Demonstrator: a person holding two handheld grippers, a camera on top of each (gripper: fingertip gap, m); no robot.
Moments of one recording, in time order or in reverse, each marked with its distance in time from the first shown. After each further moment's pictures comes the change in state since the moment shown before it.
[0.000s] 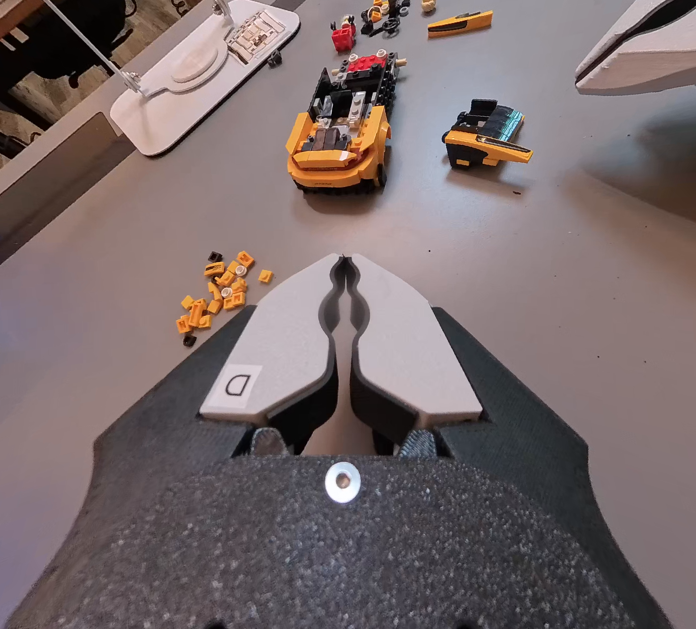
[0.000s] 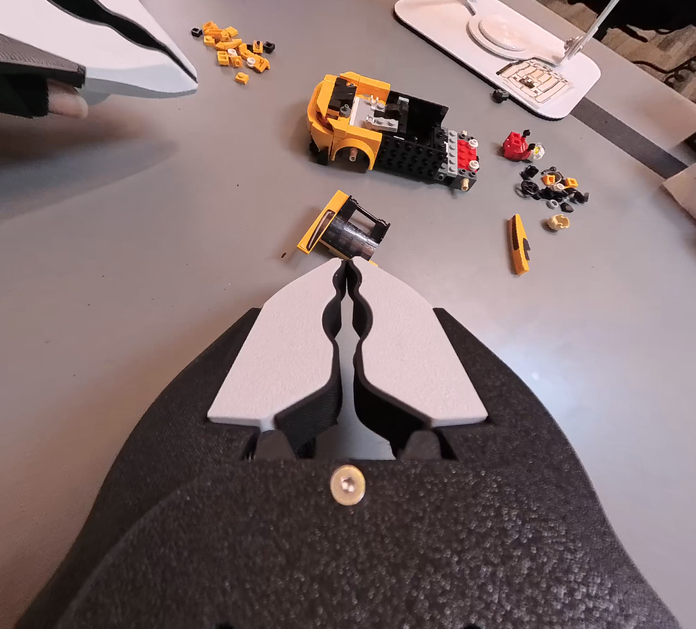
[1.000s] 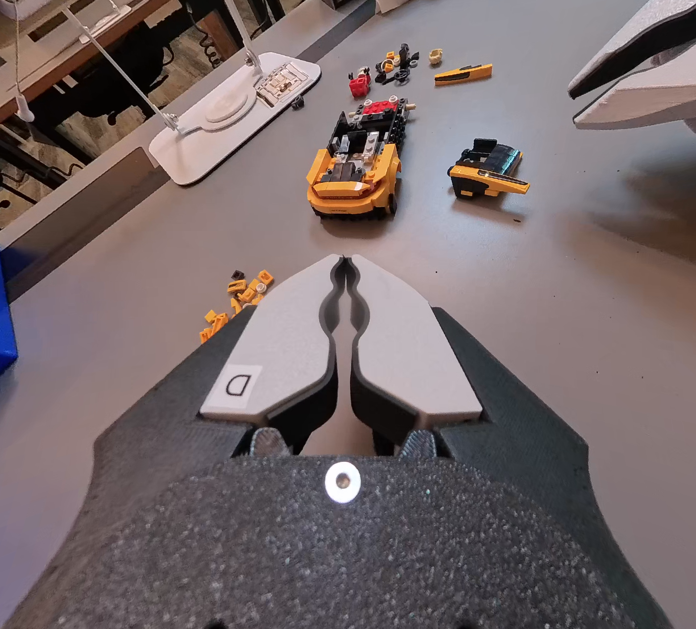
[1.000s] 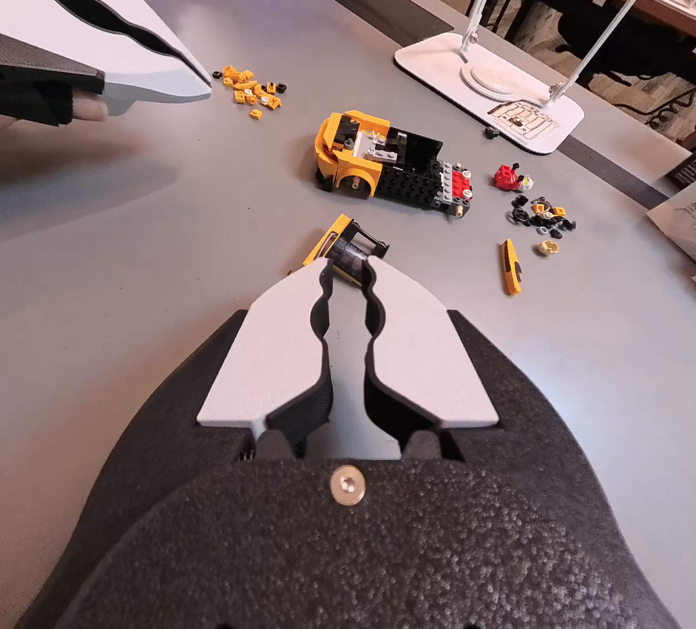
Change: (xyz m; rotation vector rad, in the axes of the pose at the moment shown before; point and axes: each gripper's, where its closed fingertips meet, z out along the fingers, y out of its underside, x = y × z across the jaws) left arm -0.007 -0.015 -0.009 0.094 -0.040 0.001; right arm -0.001 -0.013 -0.006 0.087 -0.011 -0.012
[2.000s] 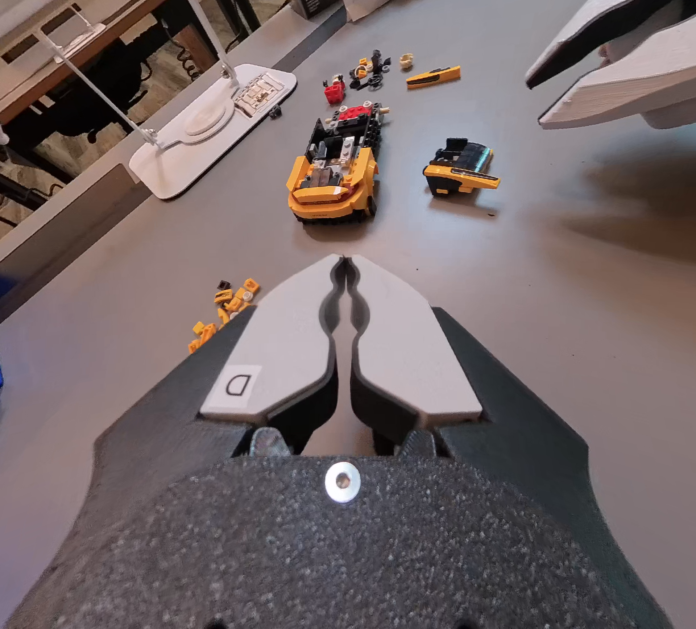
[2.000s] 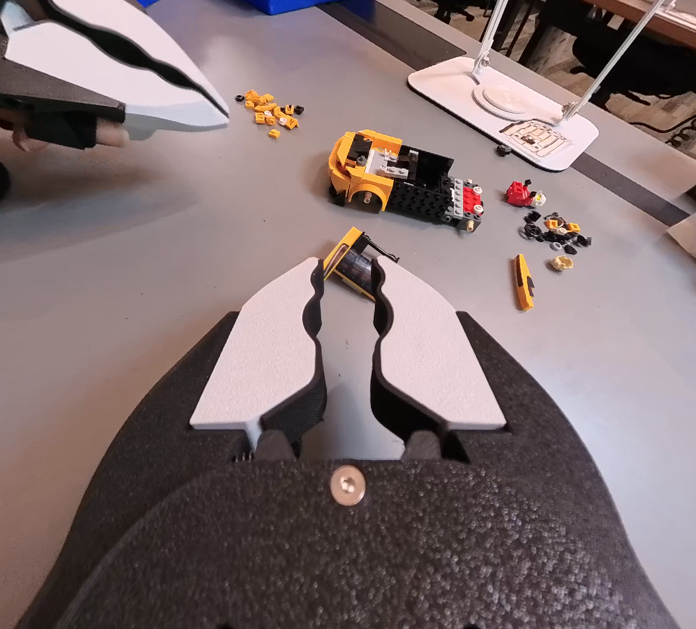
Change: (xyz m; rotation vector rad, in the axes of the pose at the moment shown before) left arm 0.011 -0.002 -0.003 0.014 0.056 0.040; right arm -0.005 -0.006 -0.001 0.055 -0.048 0.009
